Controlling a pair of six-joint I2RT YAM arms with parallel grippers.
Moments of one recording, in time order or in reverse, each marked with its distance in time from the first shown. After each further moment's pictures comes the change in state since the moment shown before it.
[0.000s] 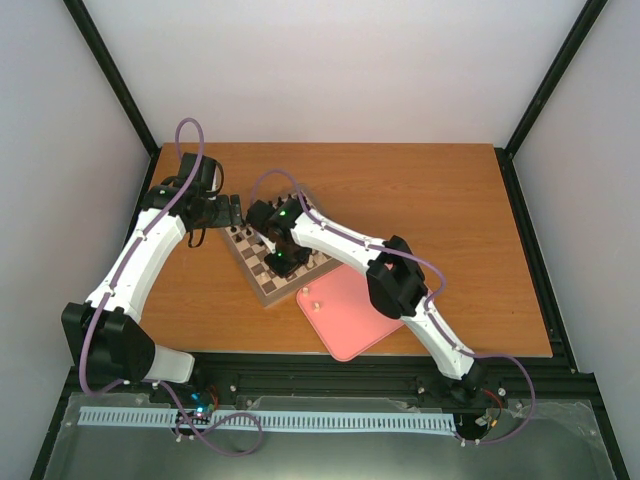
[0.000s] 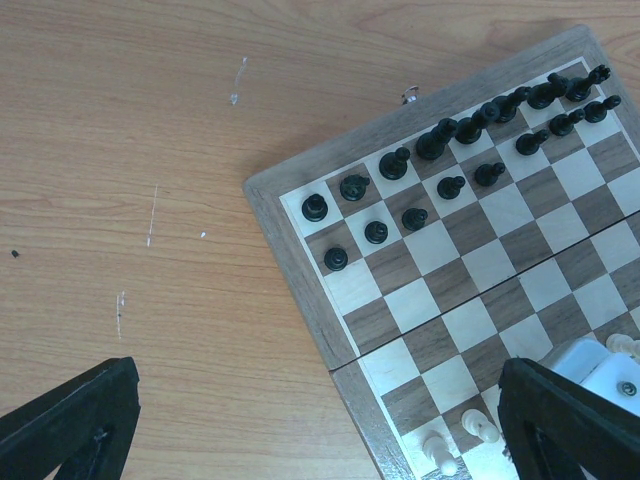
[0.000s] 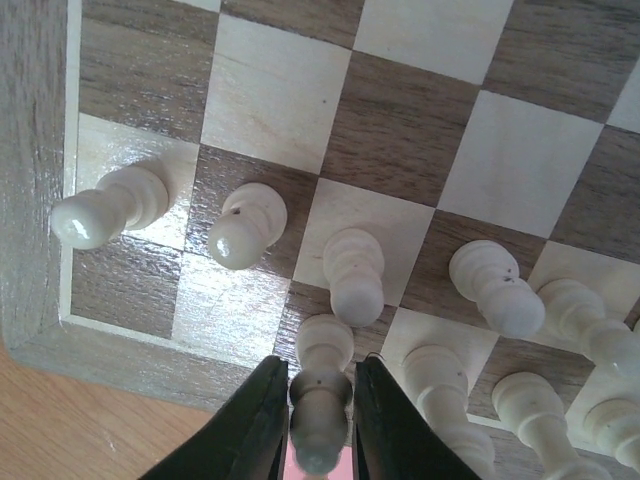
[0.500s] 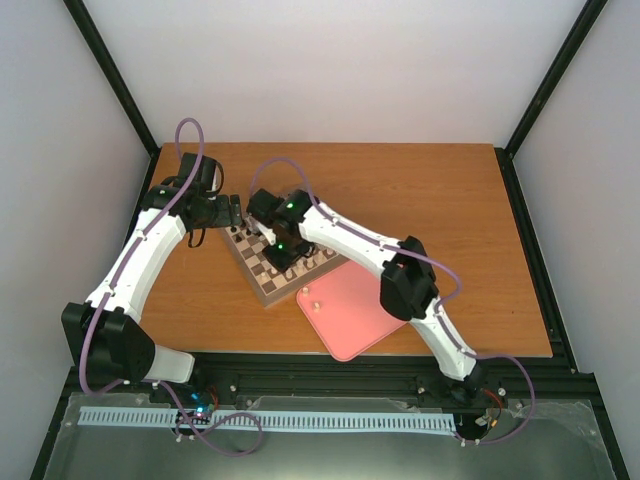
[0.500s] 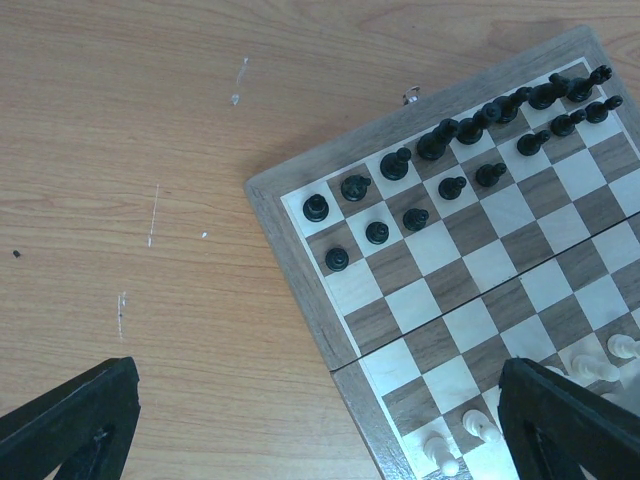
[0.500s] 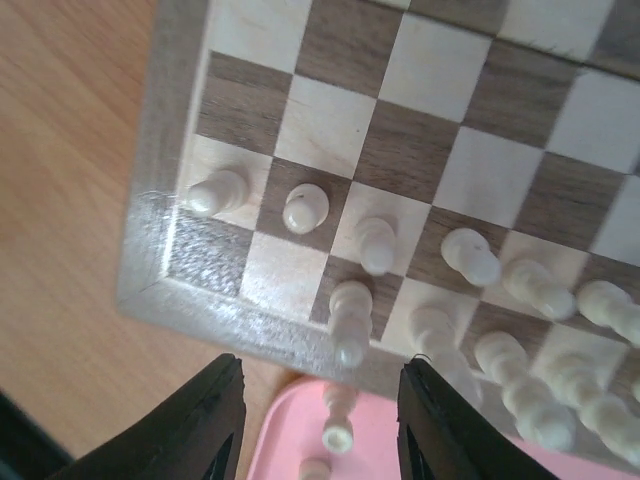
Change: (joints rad) left arm 0.000 0.000 0.000 0.000 -0.002 0.000; right arm 0.000 -0.068 -0.001 0.005 -0.036 -0.015
